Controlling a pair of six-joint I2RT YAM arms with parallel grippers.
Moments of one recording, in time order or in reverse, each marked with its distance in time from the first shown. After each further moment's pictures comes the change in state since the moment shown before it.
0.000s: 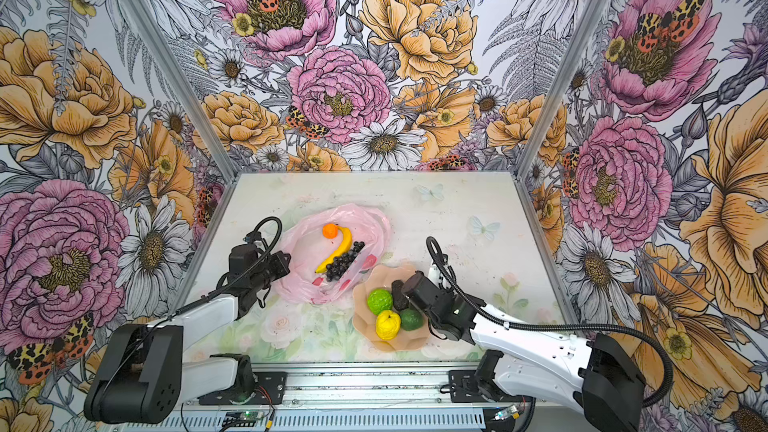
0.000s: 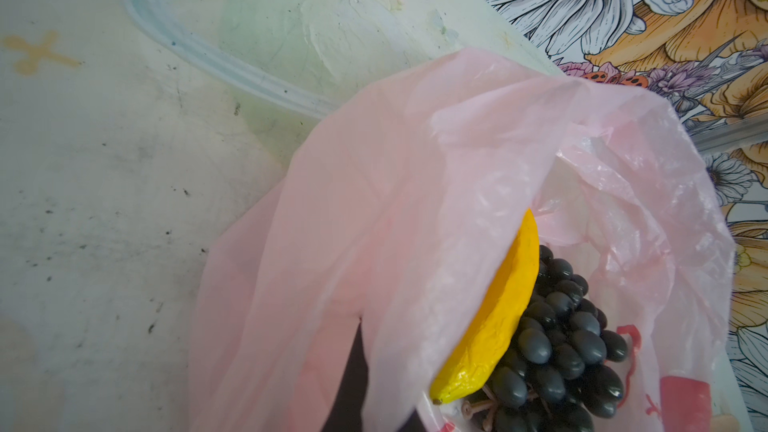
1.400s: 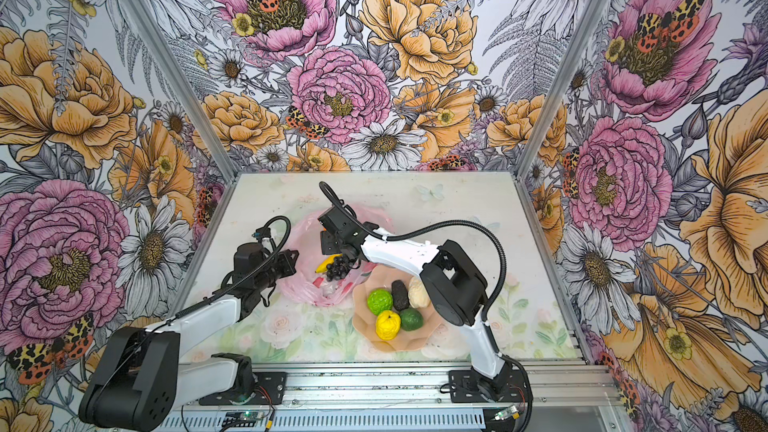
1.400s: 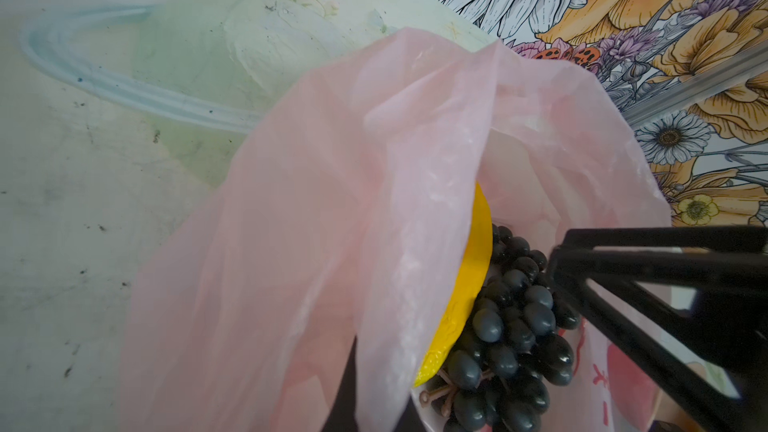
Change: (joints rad) left arm -0.075 -0.025 0.012 0.027 0.005 0.052; right arm -0.078 1.082 1.094 0.114 -0.356 -0.417
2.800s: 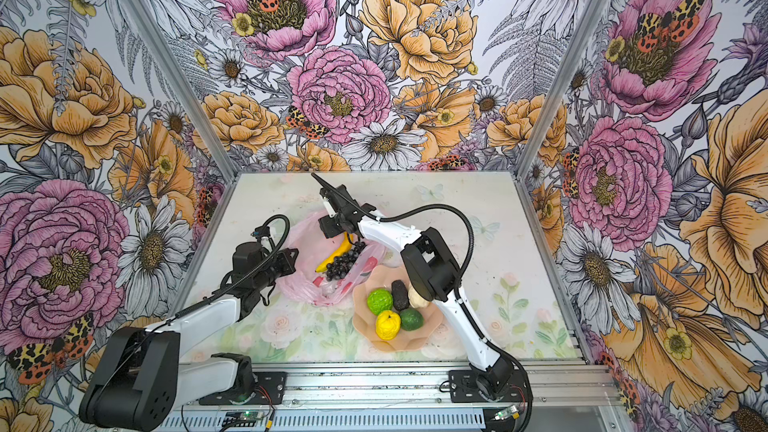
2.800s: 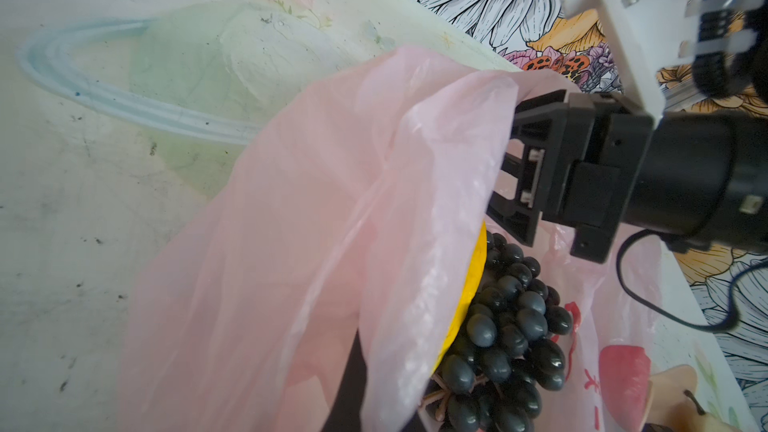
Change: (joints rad) left arm 0.006 0.000 0.000 0.016 0.010 0.000; right arm -0.114 0.310 0.366 0.000 -0.228 -0.414
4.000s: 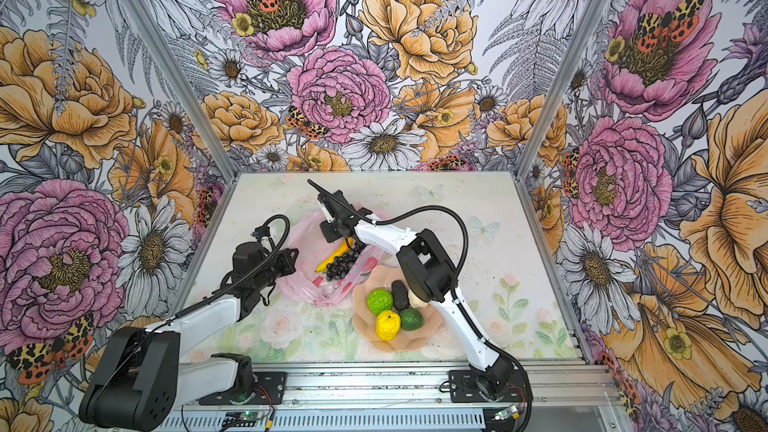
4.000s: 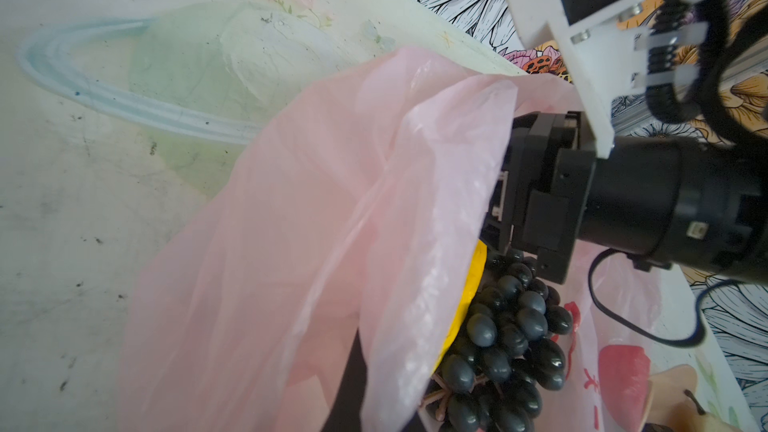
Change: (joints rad) left arm 0.000 0.000 0.000 -0.001 0.000 0.000; right arm 0.027 0.022 -0.005 -0.005 0.043 -0.007
